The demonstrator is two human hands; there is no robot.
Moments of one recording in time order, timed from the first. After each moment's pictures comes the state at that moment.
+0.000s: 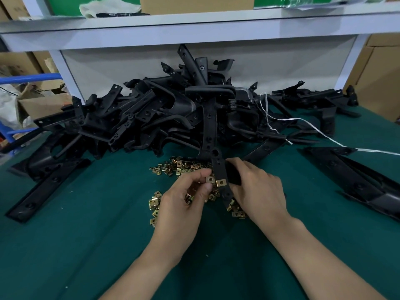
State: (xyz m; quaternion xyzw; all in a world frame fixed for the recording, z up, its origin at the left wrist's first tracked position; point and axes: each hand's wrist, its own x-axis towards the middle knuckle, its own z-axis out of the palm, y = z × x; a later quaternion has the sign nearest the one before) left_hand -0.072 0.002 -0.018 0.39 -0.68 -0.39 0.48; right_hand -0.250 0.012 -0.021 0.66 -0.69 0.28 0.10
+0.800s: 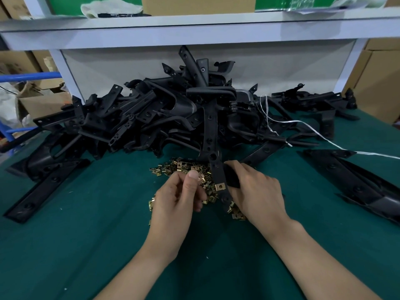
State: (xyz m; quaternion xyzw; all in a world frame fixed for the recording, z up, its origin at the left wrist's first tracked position) left_hand -0.069 -0.003 -0.014 0.37 -0.61 -0.48 0.52; right_hand -0.248 0.013 -0.020 0.67 -0.68 0.26 0.12
